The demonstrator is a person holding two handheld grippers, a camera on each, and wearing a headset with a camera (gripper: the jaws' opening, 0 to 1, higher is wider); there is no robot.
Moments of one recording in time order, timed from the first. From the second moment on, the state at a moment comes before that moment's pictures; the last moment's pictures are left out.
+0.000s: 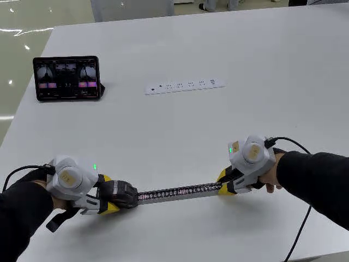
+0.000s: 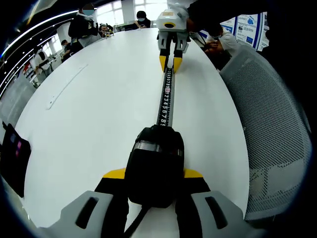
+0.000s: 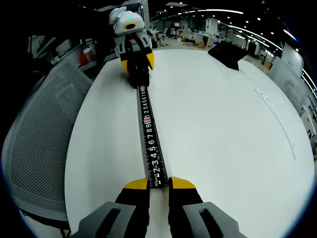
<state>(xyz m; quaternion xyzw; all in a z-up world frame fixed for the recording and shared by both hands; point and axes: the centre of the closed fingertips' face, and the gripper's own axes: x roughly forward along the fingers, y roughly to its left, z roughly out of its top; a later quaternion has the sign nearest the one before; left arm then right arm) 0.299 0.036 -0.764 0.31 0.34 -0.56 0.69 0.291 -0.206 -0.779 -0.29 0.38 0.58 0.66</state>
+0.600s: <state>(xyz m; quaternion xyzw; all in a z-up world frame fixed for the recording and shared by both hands) 0.299 0.036 -0.763 0.31 0.34 -0.55 0.69 0.290 -0.219 -0.779 -0.29 0.38 0.58 0.66</state>
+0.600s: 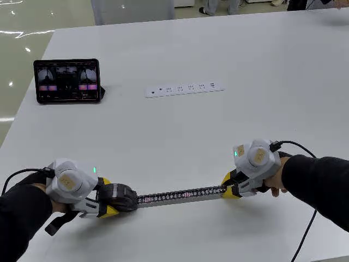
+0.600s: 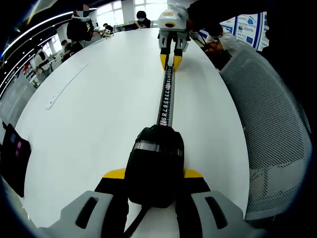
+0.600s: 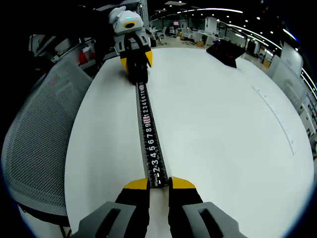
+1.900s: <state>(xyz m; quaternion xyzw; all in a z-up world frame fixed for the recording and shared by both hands) 0.297 0.034 -0.762 0.31 0.34 -0.56 0.69 0.290 -0.232 -0.779 -0.28 0.39 0.57 0.67</state>
